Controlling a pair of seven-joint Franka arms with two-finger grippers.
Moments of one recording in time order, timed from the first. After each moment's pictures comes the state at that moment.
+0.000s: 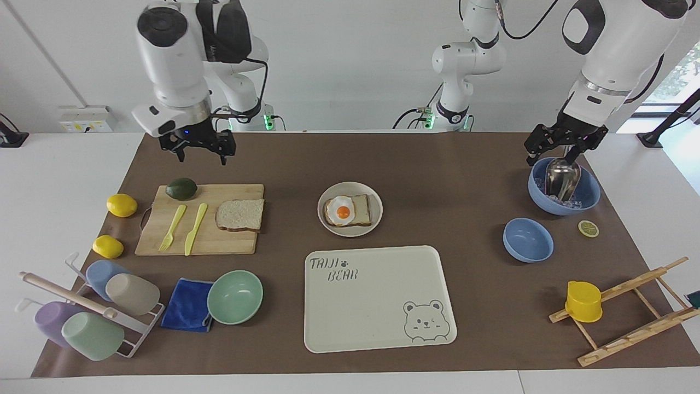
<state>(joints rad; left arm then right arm) -0.01 -0.02 -0.05 -1.65 -0.01 1.69 -0.05 0.30 0.00 -0.06 -1.79 -0.20 1.64 0.25</state>
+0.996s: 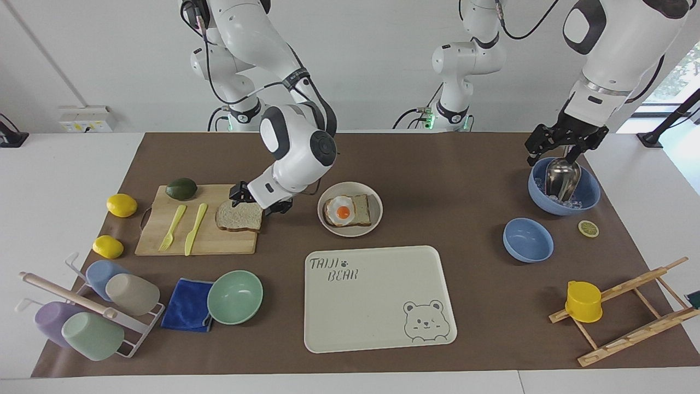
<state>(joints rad) -0.01 -0.02 -0.05 -1.65 -0.01 1.69 -0.05 0.52 0.38 -0.06 -1.67 -0.55 1.61 0.64</state>
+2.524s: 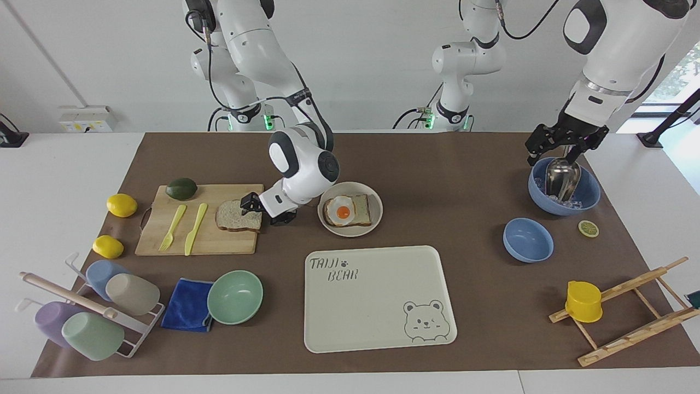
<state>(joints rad) -0.01 -0.02 -0.05 -1.65 -0.01 1.69 -0.05 0.52 0.41 -0.07 -1.87 -0.56 1.80 0.74</state>
